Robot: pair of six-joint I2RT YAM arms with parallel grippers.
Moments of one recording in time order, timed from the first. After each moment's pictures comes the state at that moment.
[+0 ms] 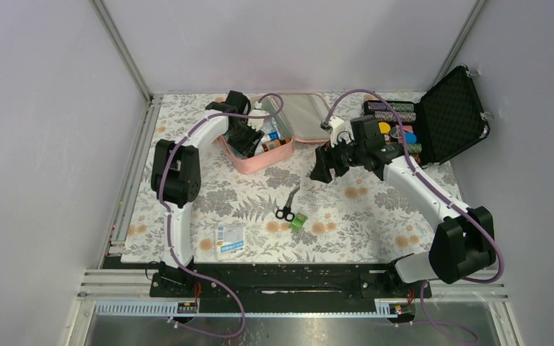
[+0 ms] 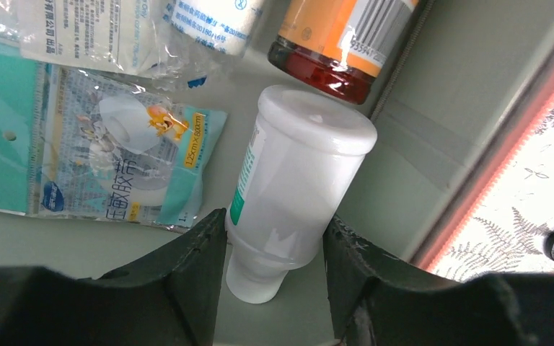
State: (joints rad) left arm -0.30 2.13 1.77 -0.85 0.27 0.39; right arm 0.38 1.41 1.09 -0.49 -0.58 -0.09
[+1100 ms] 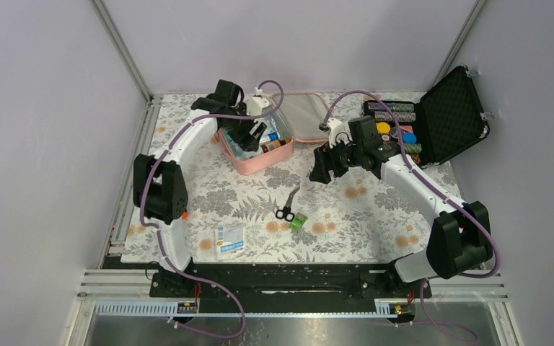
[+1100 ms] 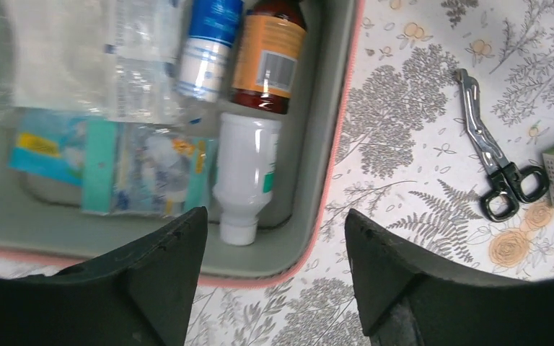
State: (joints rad) left arm -0.31 1.89 1.72 -0.82 0.38 0.50; right arm 0.38 1.44 1.09 -0.49 -0.59 -0.09
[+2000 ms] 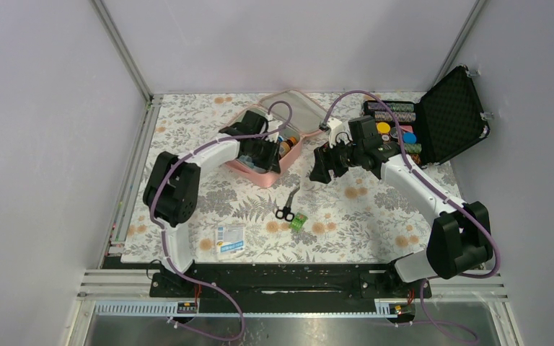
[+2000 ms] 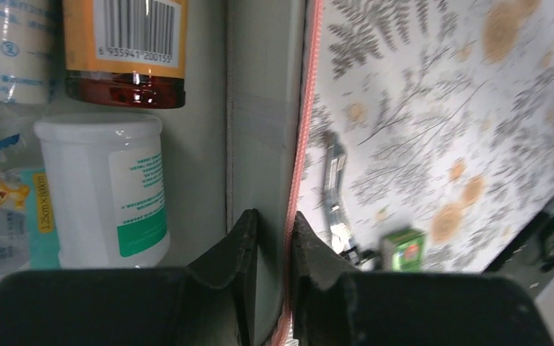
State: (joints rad) left arm -0.46 1.93 1.42 -0.51 0.46 -0.05; right arm 0.38 1.44 1.09 -0.48 -0.58 -0.09
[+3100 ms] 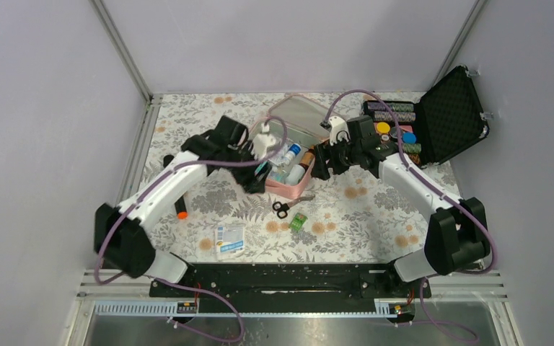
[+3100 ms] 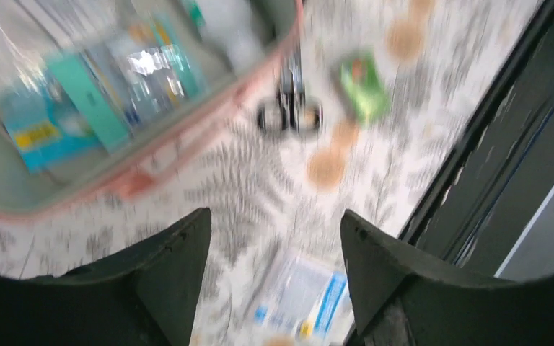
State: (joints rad) left arm -0.53 1.53 1.36 -0.80 0.49 0.22; right arm 0.38 1.46 1.09 -0.45 -0.46 -0.03
